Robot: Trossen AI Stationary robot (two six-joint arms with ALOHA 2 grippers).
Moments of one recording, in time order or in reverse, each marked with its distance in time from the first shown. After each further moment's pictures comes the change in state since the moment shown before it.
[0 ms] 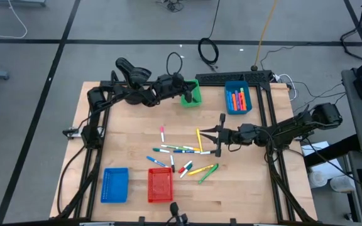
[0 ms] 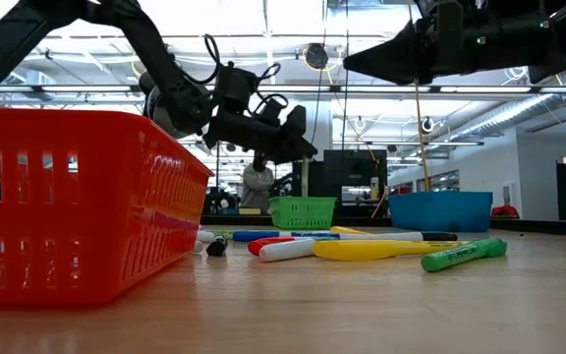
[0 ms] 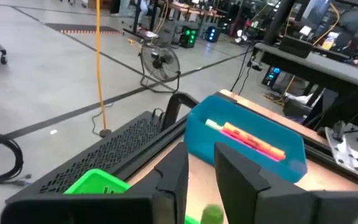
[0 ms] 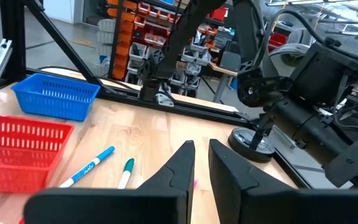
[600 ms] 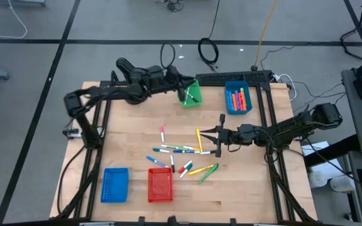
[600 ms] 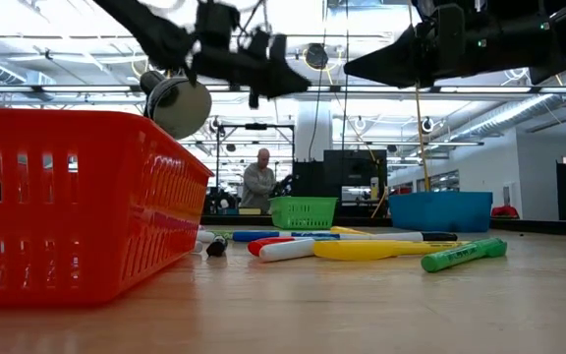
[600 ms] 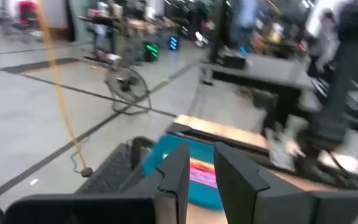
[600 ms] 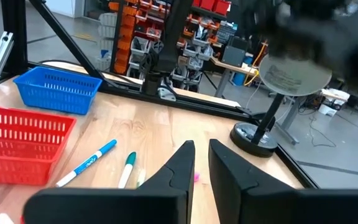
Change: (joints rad) left arm -0.045 -0.332 0.002 -0.281 0.117 0.175; right arm 0.000 0.000 0.000 -0.027 -0.001 0.008
